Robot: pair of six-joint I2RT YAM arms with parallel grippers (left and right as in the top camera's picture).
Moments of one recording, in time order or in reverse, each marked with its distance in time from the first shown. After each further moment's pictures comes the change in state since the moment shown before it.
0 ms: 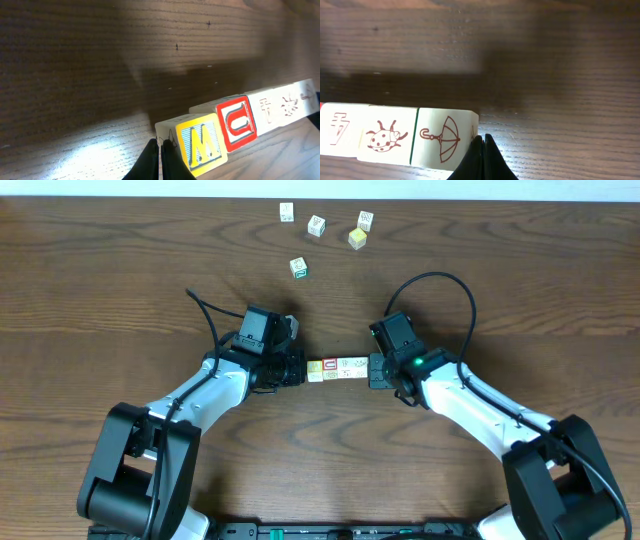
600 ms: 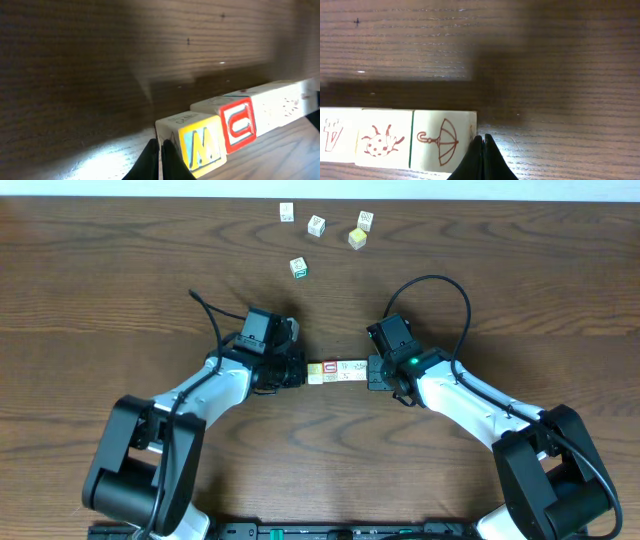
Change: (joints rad) left arm 0.000 0.040 0.000 0.008 0.002 0.002; right arm 0.000 0.038 -0.003 0.018 0.000 0.015
